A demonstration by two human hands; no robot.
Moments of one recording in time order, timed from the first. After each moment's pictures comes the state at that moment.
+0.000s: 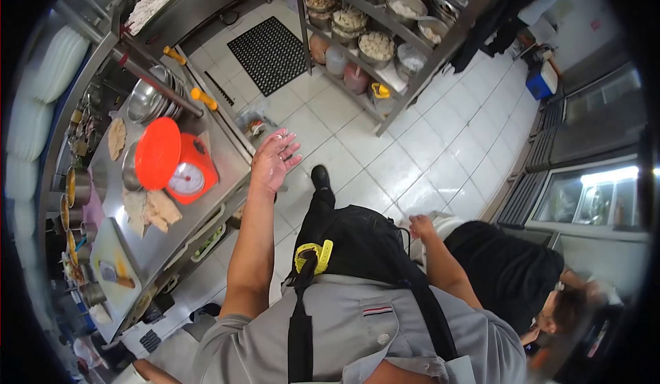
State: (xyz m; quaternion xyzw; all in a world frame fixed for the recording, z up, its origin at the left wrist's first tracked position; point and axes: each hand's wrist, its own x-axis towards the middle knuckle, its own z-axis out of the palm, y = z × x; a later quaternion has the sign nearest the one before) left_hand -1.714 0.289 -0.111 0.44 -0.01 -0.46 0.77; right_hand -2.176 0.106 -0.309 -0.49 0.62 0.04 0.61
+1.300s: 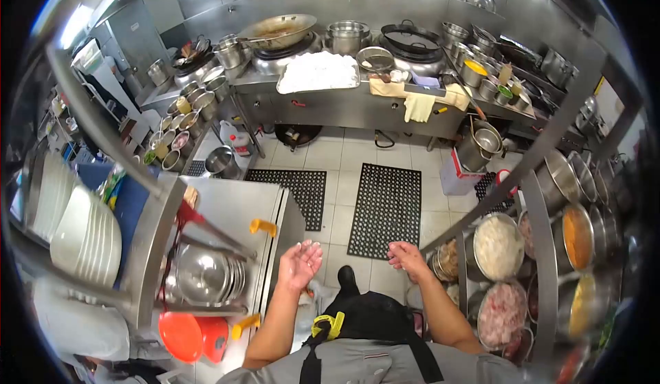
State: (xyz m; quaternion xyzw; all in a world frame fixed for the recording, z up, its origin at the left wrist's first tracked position) left_hand -1.282 0.126 -0.107 0.21 0.24 -0.17 0.93; right_hand -1.272 -0.206 -0.133 -0.67 0.15 0.21 0.69
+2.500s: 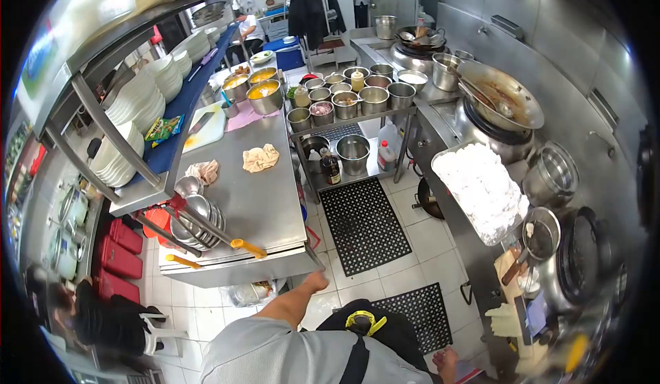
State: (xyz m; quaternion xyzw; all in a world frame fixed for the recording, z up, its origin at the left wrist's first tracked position) left_hand -1.008 0.068 -0.277 0.71 0.56 -0.16 0.41; right_hand -0.698 -0.443 -0.307 -0.72 0.33 0.36 0.49
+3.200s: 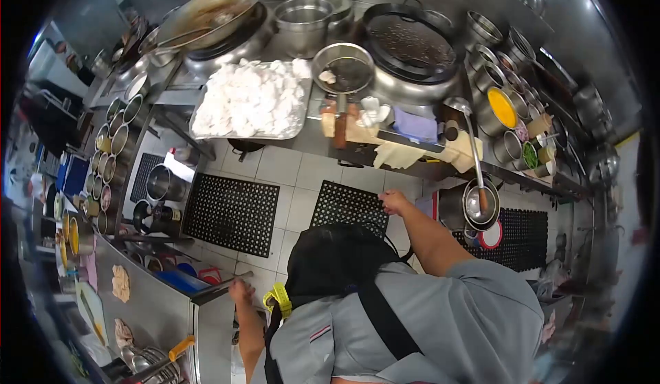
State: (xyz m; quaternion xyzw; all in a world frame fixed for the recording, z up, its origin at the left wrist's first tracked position) left_hand -0.949 0.039 -0.320 0.45 0.52 0.13 0.72; right_hand -0.587 -0.478 -0.271 -0.79 0.19 0.38 0.44
